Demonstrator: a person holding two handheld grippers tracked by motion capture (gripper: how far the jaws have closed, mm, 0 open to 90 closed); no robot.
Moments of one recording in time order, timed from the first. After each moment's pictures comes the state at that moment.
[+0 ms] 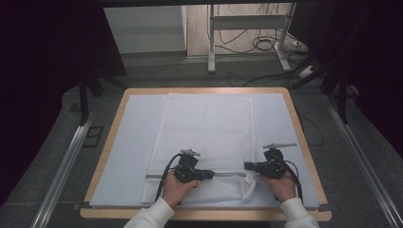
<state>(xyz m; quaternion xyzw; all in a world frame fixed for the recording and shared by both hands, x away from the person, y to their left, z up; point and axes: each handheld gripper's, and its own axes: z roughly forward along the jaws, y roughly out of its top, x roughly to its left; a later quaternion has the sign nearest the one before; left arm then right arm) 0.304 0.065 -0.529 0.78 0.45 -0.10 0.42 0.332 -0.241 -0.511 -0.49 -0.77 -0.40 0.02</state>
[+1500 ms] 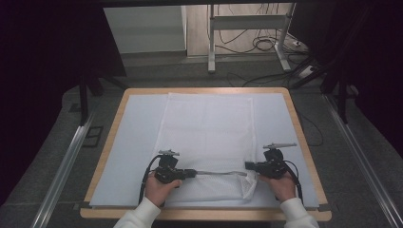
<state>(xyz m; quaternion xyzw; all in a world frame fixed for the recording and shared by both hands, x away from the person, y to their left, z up) 0.294 0.121 -0.529 0.76 0.49 -0.08 0.42 0.332 -0.242 -0.511 -0.49 -0.78 -0.40 0.00</state>
